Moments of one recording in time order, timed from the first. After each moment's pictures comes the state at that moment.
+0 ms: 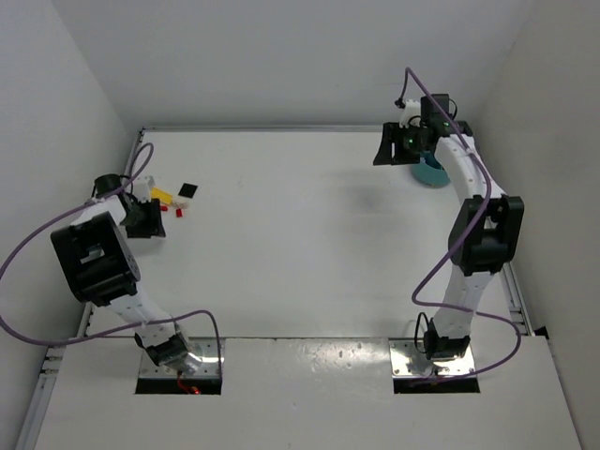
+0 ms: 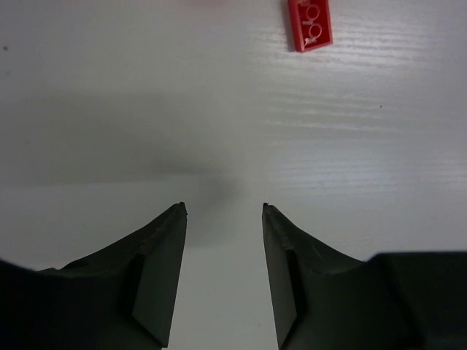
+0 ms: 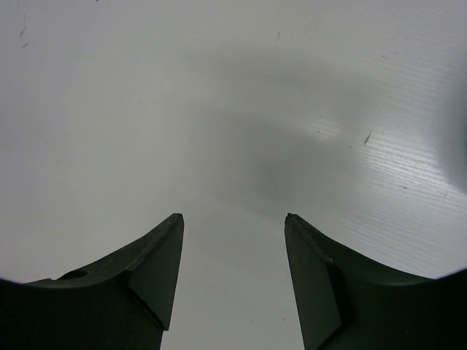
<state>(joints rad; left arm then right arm) 0.49 1.71 1.09 -0.53 0.27 0.33 0.02 1.95 1.73 -0.69 -0.43 -0.01</state>
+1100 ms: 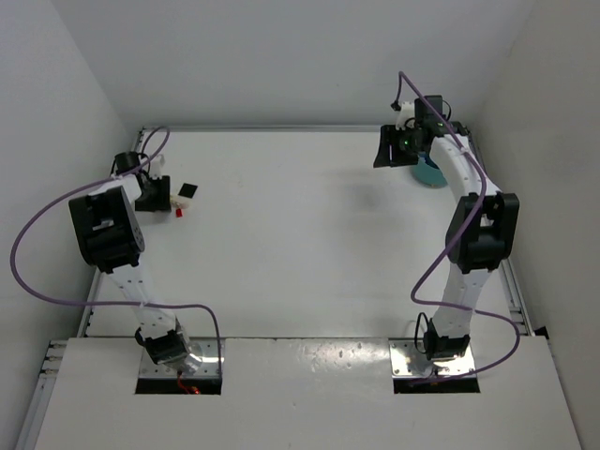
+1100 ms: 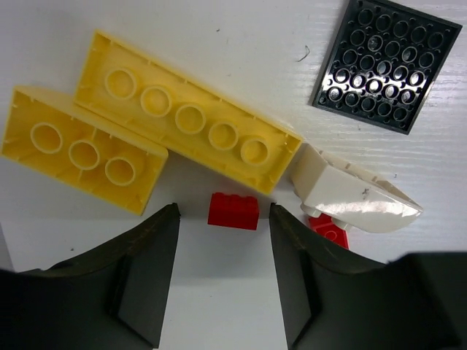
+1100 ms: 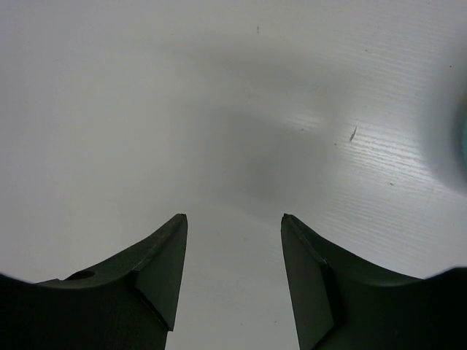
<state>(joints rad) 0.36 2.02 1.35 -0.35 0.14 0.26 0.04 1.97 1.74 -0.69 -0.34 -0.01</state>
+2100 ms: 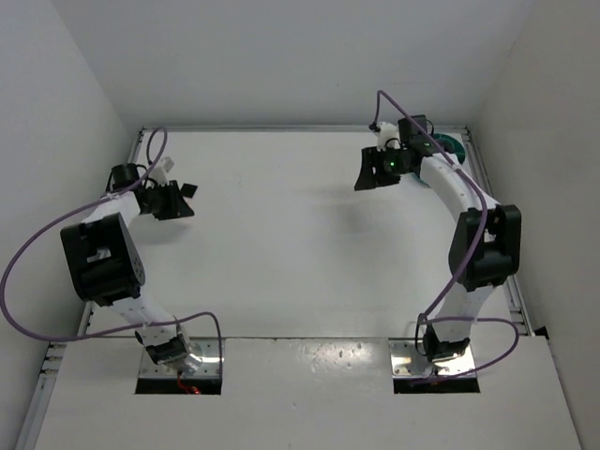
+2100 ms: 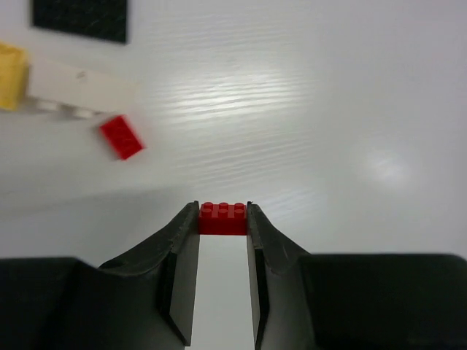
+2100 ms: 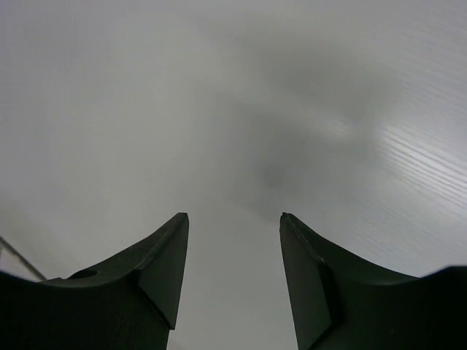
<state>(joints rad) 0.35 1.75 1.09 -0.37 0.55 0.19 0.11 1.85 1.49 -0.61 -0.48 -0.04</state>
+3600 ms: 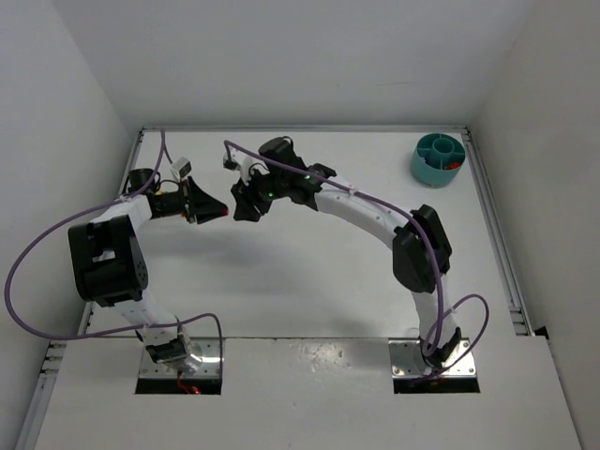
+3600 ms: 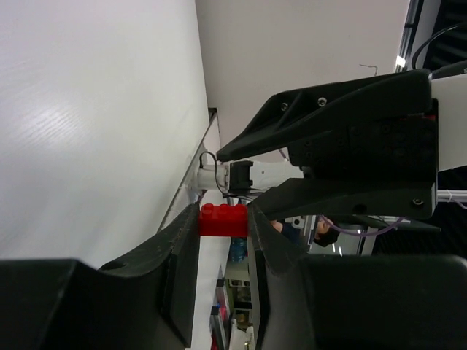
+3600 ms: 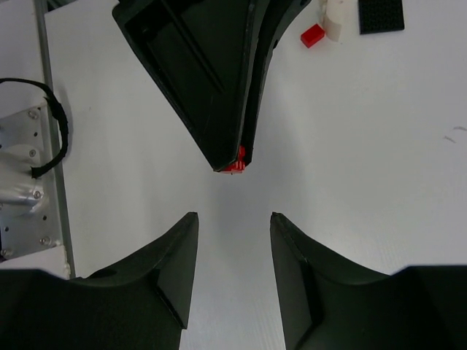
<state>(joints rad) 0.27 1.69 1.02 -0.38 1.46 -0.38 0.80 2.04 1.77 -0.34 -0.50 -0.14</state>
